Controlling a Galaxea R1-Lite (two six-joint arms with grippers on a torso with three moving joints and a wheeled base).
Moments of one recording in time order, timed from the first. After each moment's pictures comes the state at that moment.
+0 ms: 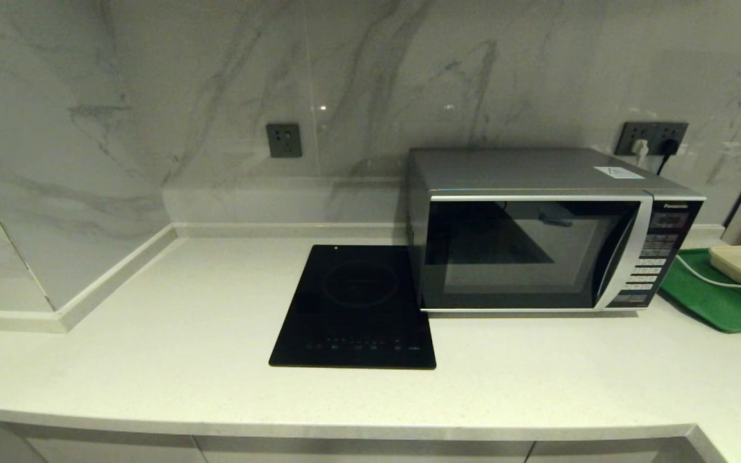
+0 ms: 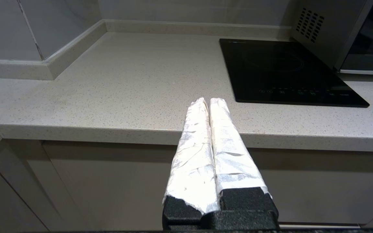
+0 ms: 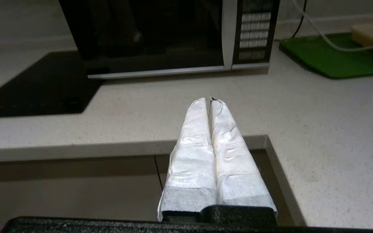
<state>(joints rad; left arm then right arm) 0.00 0.00 0.00 -0.01 0.01 -0.05 0.00 0.00 -0.04 0.01 -0.06 0.11</state>
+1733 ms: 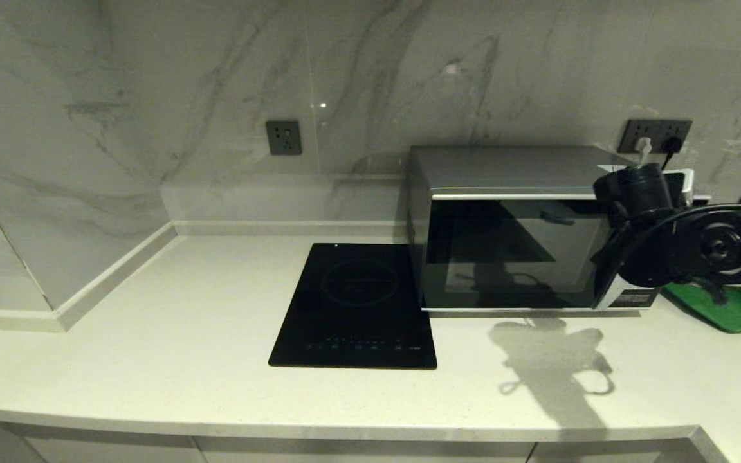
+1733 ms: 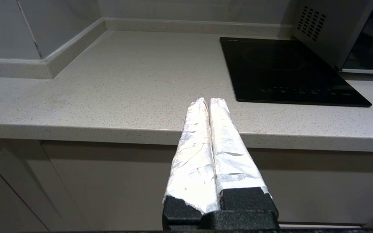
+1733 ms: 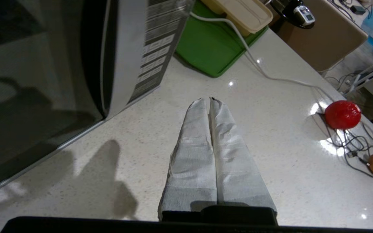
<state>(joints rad) 0.00 0.00 0.00 -0.01 0.01 -0.05 0.21 1.89 -1.25 0.04 -1.10 0.30</state>
